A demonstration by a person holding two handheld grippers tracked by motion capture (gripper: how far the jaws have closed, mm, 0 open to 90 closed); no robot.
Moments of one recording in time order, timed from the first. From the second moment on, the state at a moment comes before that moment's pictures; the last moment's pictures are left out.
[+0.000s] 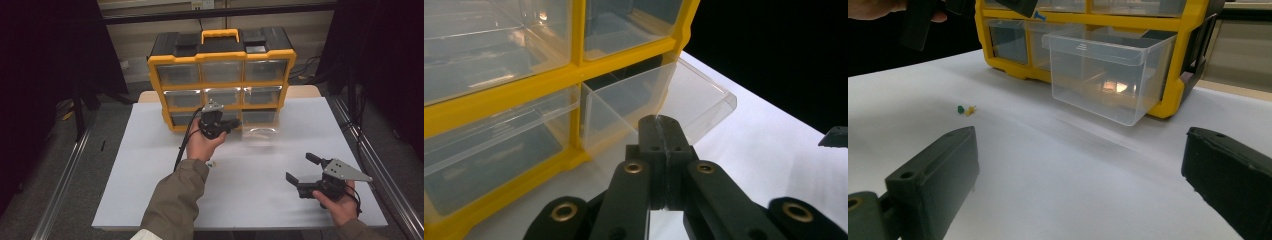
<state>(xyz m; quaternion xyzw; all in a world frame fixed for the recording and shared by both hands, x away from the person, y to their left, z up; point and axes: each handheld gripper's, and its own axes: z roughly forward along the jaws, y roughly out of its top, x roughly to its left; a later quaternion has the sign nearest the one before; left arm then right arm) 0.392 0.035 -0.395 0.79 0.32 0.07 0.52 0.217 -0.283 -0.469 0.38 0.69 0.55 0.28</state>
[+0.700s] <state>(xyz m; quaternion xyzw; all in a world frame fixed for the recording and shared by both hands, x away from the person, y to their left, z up) 0.399 0.024 -0.392 0.79 0.32 0.07 0.52 0.216 -0.284 -0.469 0.38 0.69 0.55 0.28</state>
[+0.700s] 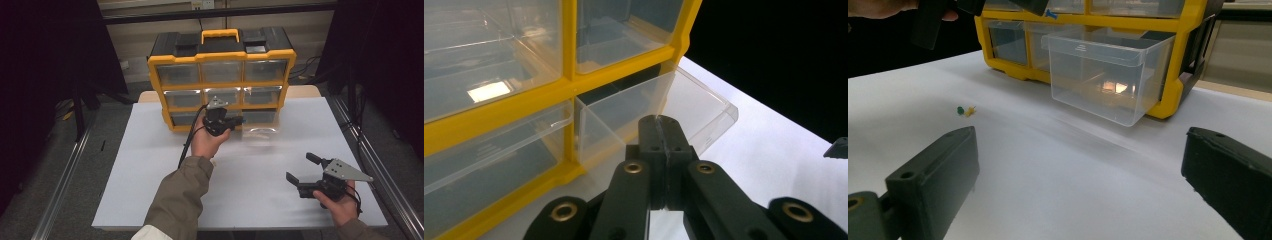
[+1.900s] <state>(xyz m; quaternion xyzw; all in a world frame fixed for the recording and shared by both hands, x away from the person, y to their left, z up) 0.405 0.011 -0.401 0.79 0.32 0.06 0.52 0.216 -0.285 -0.470 0.38 0.69 0.55 0.28</state>
